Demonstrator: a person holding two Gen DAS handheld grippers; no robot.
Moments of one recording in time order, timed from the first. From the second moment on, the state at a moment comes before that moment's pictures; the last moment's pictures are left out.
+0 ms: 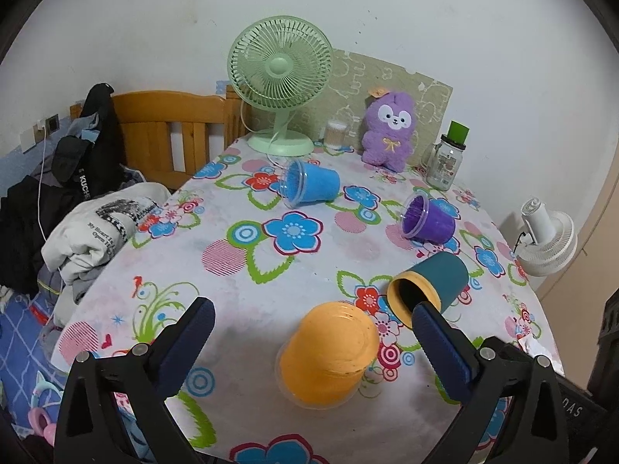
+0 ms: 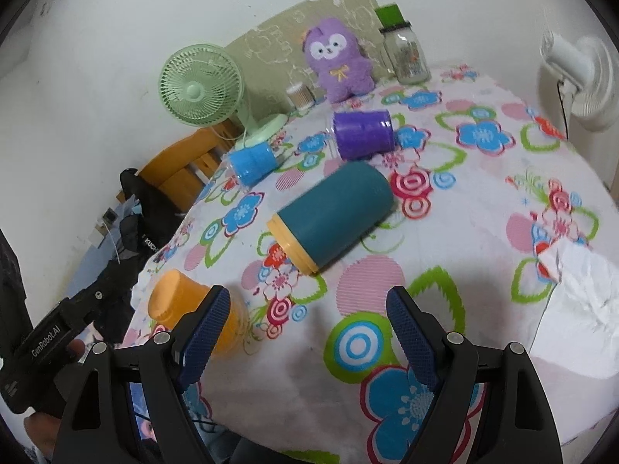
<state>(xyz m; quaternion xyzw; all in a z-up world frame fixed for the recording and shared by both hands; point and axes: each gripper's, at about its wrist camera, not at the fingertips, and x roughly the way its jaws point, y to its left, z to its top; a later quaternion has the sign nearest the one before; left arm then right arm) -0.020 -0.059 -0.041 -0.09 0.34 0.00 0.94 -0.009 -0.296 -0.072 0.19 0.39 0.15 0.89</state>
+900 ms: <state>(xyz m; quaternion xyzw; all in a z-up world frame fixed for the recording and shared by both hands) -0.039 -0.043 0.012 -0.05 0.26 0.02 0.96 -0.020 -0.248 0.012 0.08 0.30 0.16 0.94</state>
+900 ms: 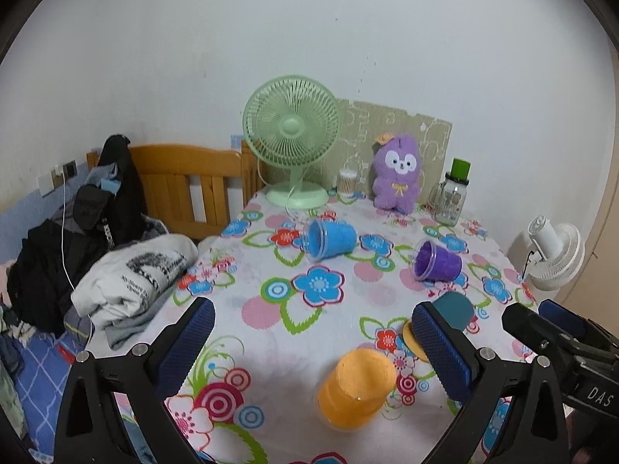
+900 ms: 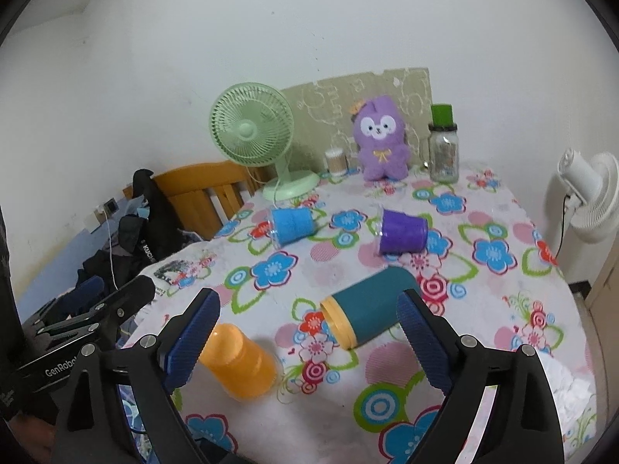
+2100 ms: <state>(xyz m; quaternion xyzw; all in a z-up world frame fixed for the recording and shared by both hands) -0.056 -0.033 0.037 -0.05 0.23 0.03 0.97 -0.031 -0.226 0.037 0.05 0.27 0.17 0.94</state>
